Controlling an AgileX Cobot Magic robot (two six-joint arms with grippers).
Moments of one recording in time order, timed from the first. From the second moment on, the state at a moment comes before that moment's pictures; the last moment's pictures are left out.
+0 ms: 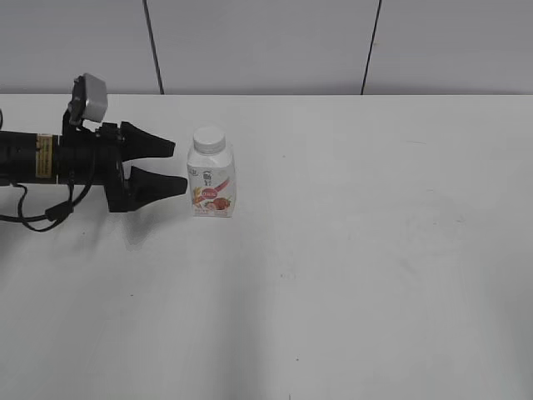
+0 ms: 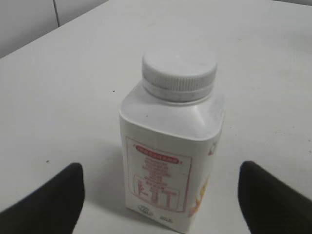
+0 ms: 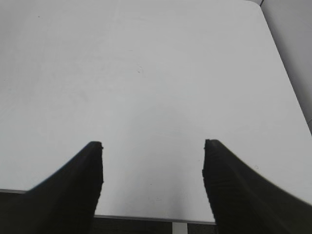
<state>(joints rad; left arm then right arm) 0.03 2.17 -1.10 1.57 -1.11 -0.67 -0.04 -0.01 -0.52 0.10 1.10 -0.26</state>
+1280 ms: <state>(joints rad) -0.10 2.48 -1.44 1.67 -1.18 -0.72 -0.04 -0.01 -0.52 0.10 1.10 -0.26</state>
